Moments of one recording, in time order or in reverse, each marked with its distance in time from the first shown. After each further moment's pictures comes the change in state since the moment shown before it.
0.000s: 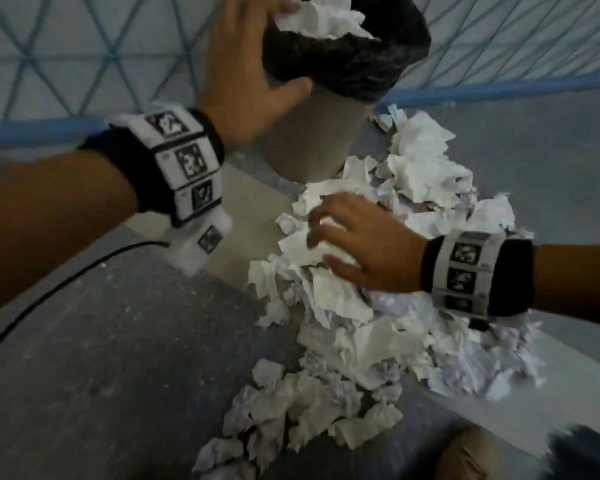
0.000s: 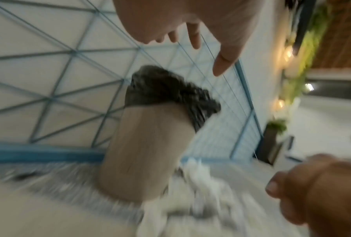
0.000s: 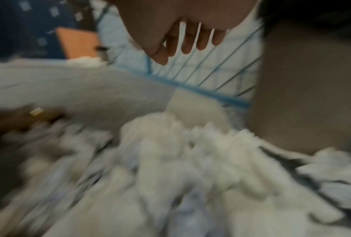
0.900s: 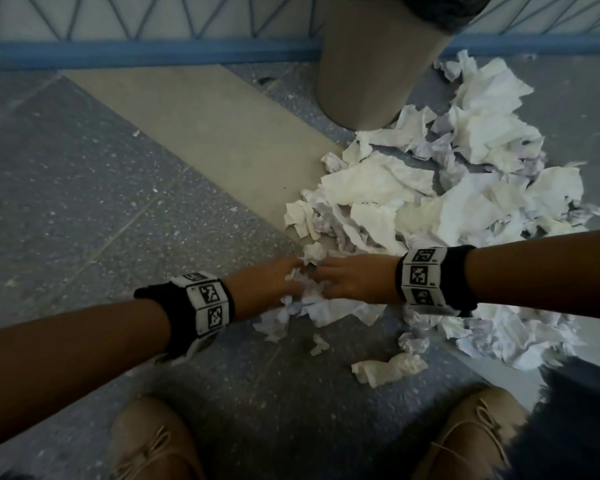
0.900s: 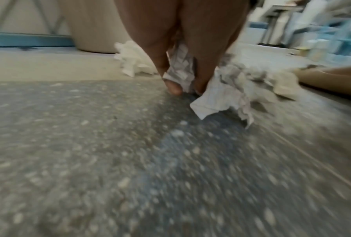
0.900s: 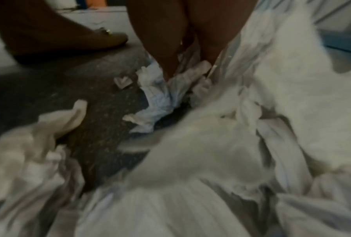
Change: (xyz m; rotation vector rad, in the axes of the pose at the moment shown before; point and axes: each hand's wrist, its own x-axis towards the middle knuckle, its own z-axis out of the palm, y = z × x) left_hand -0.255 0.005 0.033 0.122 -1.028 0.117; right_hand -0.009 -0.046 0.110 -0.036 -0.524 -0.519
